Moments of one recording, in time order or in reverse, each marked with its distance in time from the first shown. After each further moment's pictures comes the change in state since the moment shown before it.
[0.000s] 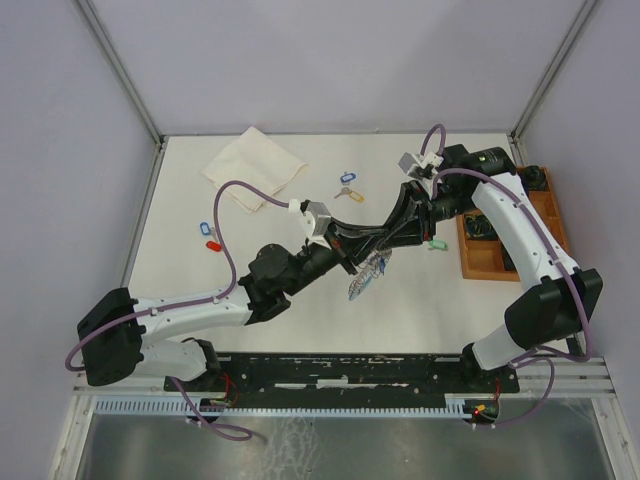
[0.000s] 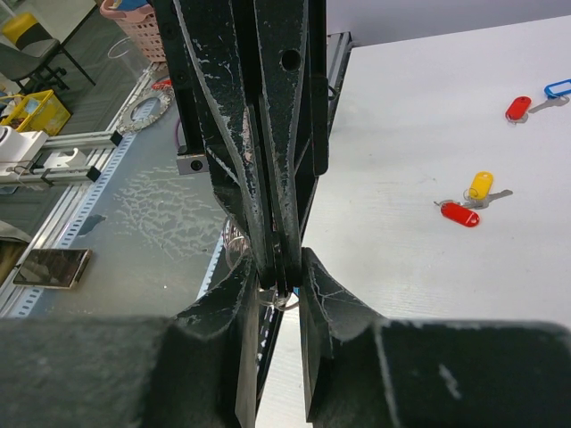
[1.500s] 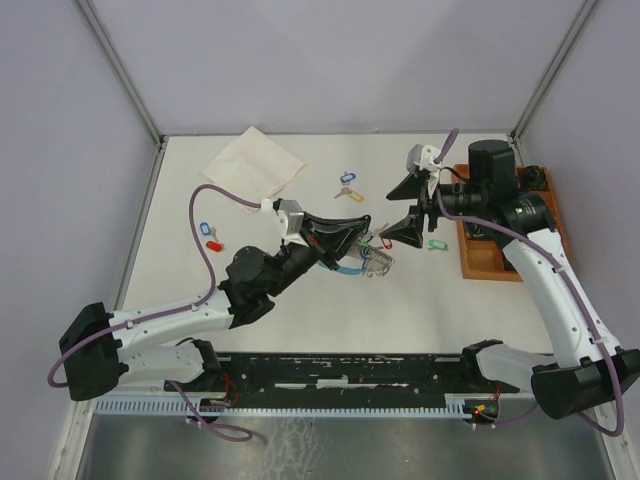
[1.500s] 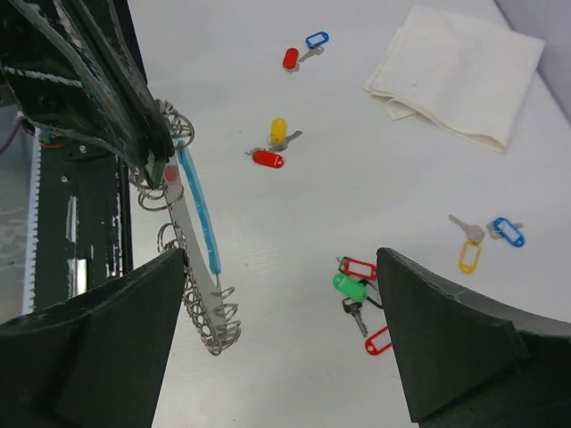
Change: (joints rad) left arm 0.032 -0.132 -0.048 -0.030 -0.035 0.003; right arm 0.000 -0.361 -0.179 0.818 0.515 0.702
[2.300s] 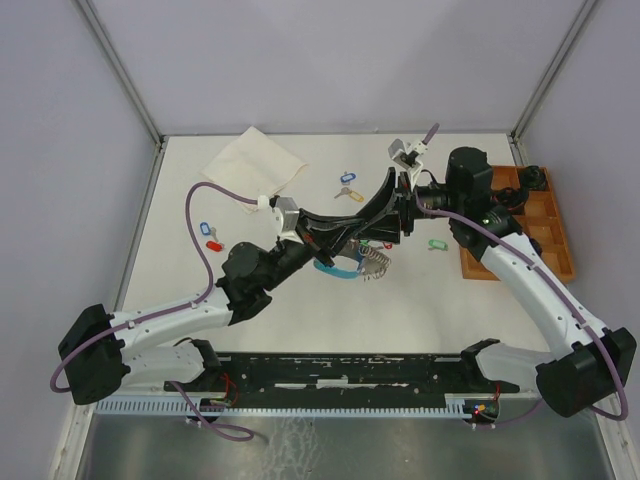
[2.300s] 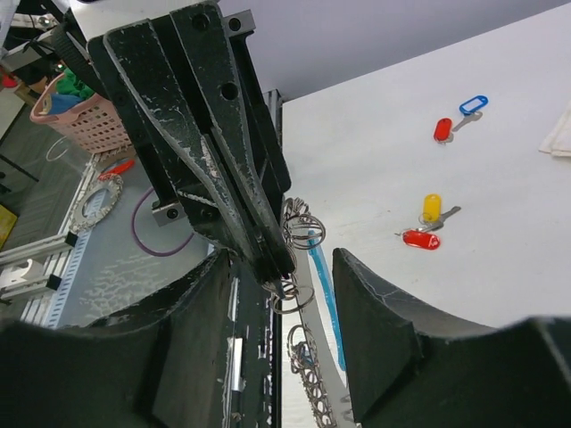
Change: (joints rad) left arm 0.075 -0.005 -0.024 0.034 0.114 -0.003; right arm 0.123 0.009 -0.264 0.674 -0.190 0.777
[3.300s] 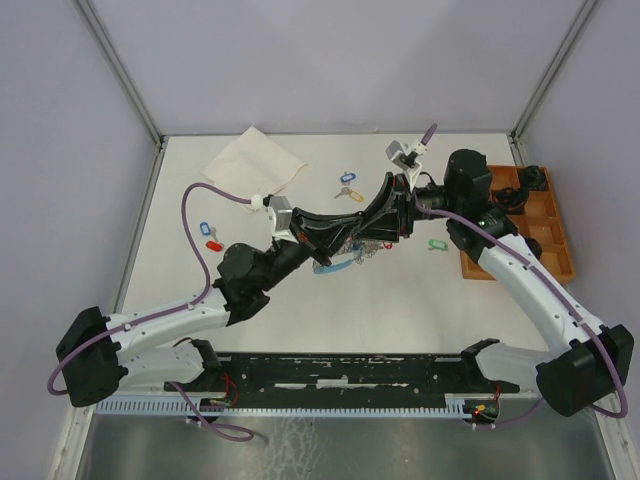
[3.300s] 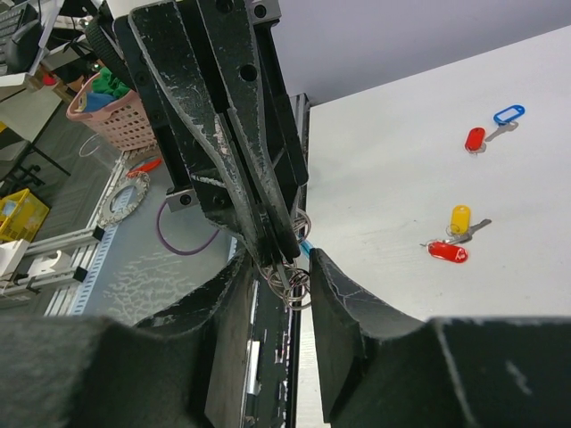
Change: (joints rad) left arm 0.000 -0.021 0.000 0.015 0.000 -0.035; right arm 0.021 0.004 -0.033 0.121 -0.061 0.100
